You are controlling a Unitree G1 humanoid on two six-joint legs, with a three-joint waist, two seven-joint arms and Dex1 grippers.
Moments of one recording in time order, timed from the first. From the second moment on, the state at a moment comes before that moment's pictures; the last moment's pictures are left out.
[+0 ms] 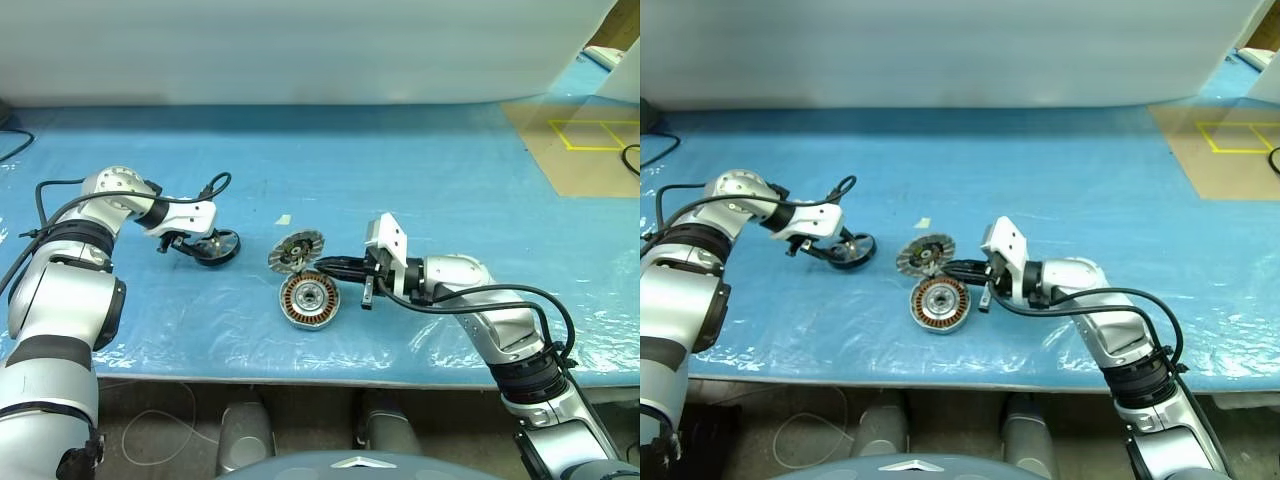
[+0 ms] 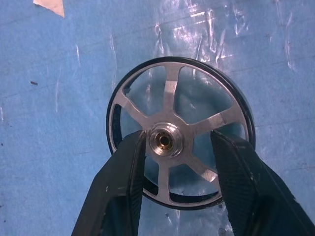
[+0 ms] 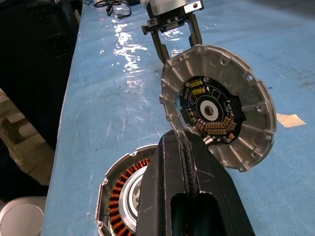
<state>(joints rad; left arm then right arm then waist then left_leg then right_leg) -1.12 0.70 -0.30 1.31 0.37 -0.70 -1.42 -0.35 -0.47 0.24 -0.29 0.39 0.56 0.90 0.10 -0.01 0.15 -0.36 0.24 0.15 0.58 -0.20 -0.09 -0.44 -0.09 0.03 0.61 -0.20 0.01</state>
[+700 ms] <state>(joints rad) -1.12 0.68 -0.28 1.30 0.35 -0.63 -1.43 -0.34 -0.47 0.24 -0.29 0.39 0.56 0.88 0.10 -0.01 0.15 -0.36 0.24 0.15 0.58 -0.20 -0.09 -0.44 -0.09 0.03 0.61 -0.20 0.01</state>
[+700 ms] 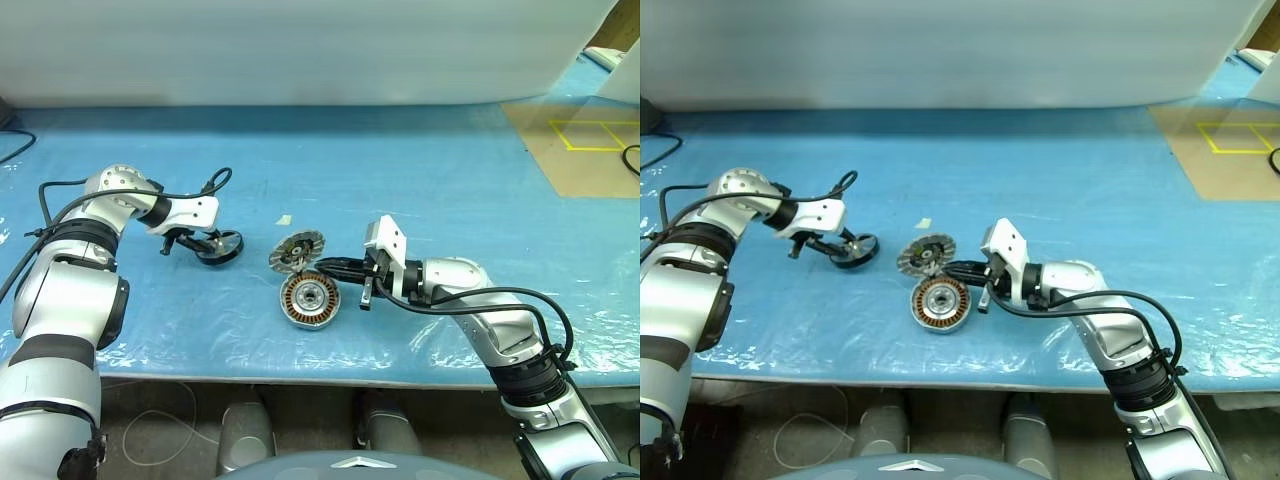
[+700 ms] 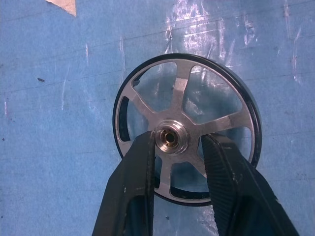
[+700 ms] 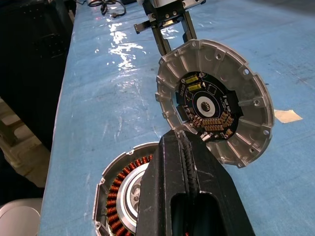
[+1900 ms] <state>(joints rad) -1.12 0.71 -0.11 1.25 0.16 -0.63 -1.42 -0.37 -0.48 0.24 -0.28 0.38 0.53 0.91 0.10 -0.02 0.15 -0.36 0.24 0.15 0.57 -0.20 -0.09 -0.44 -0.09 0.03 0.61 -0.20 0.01</state>
